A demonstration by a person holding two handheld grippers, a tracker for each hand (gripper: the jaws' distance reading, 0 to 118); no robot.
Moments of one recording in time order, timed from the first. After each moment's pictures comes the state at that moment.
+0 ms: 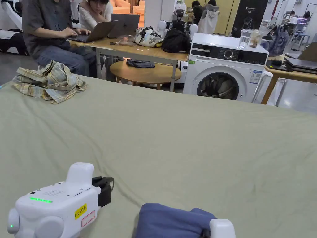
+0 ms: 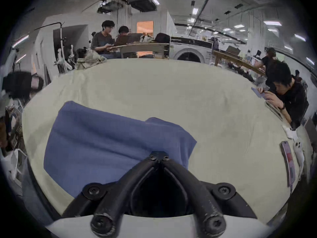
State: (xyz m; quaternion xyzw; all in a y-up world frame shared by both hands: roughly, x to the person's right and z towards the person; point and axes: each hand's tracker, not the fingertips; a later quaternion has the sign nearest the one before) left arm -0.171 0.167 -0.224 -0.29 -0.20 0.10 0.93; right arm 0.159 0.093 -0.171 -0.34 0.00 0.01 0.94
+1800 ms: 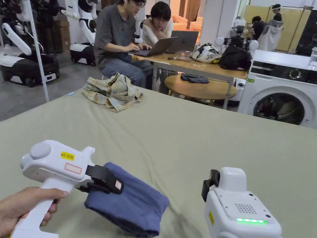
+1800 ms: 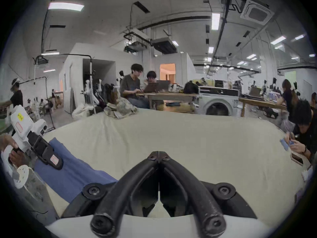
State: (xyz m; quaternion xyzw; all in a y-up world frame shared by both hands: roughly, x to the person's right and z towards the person) left arm -0.361 0.204 -0.277 -0.49 -0.24 0.30 0.79; right arm 0.035 0.197 -0.258 -0.13 0.11 0.00 0.98
